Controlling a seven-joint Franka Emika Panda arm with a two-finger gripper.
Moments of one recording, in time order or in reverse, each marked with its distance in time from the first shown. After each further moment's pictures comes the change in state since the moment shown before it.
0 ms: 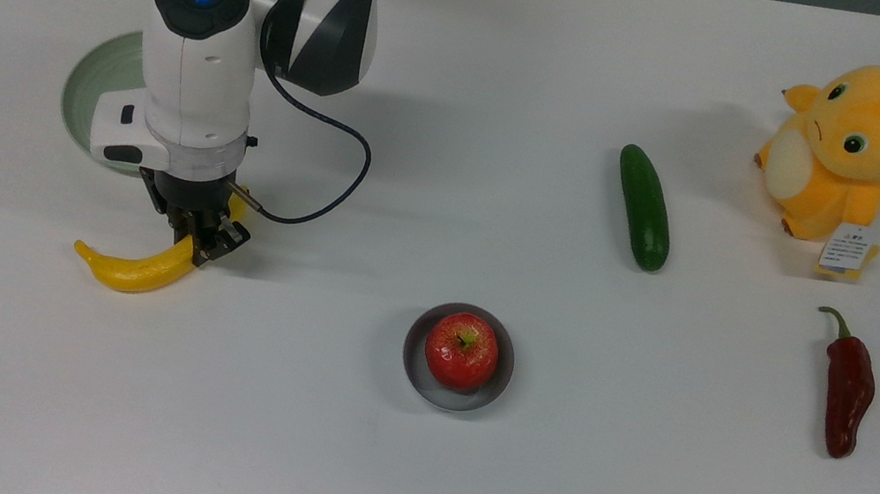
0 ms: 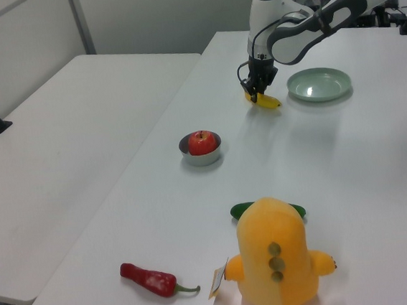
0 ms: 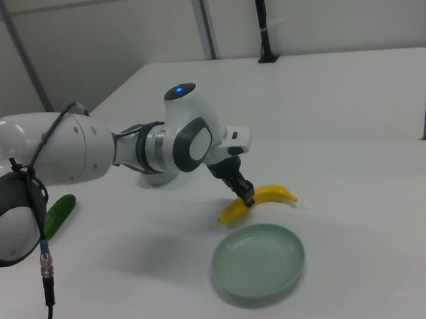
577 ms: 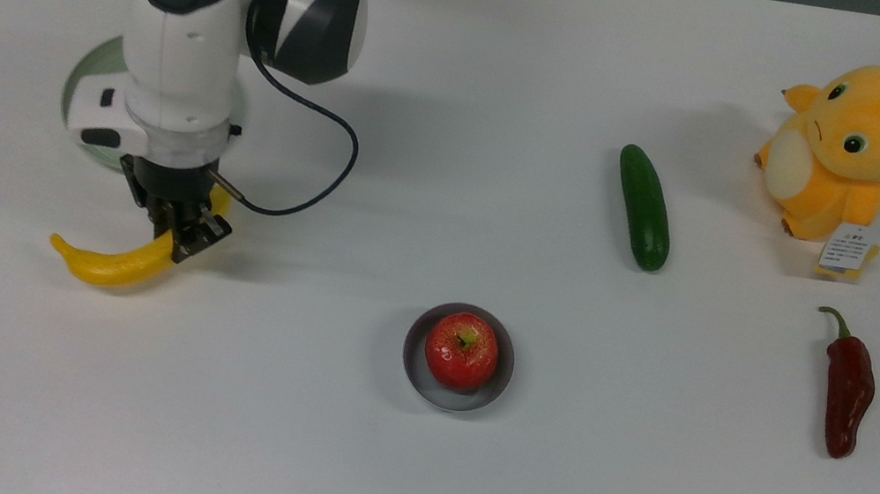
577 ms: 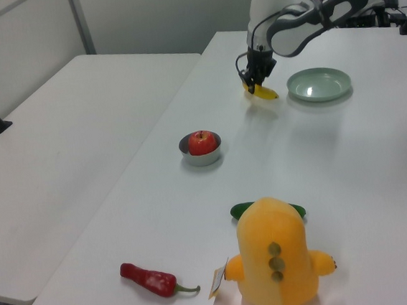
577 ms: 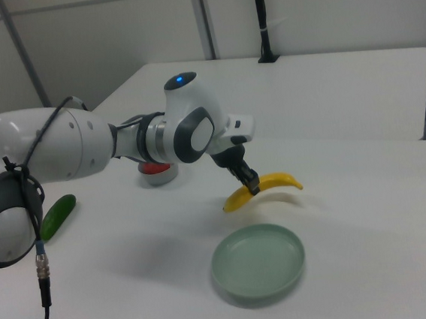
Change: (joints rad) arm -0.017 -0.022 0.000 0.026 0.000 0.001 0.003
